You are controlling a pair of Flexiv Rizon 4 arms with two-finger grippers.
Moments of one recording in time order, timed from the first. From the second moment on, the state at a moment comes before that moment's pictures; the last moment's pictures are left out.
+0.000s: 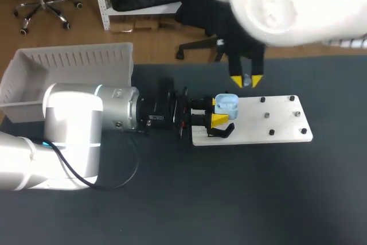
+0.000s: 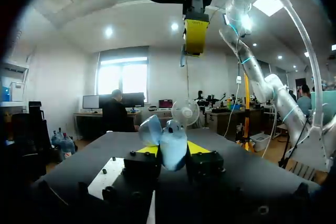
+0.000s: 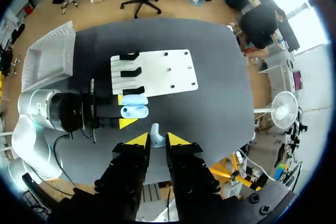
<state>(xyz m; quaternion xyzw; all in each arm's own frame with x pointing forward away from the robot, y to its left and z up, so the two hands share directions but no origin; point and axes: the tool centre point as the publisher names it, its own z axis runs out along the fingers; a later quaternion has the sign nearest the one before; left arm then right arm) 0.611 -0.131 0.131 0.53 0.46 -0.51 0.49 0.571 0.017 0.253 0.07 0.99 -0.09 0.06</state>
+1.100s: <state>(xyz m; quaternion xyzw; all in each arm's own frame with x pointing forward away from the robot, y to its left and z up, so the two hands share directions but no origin) 0.611 -0.132 0.131 0.53 0.46 -0.51 0.49 0.557 0.053 0.227 -0.07 0.99 -0.08 0.09</state>
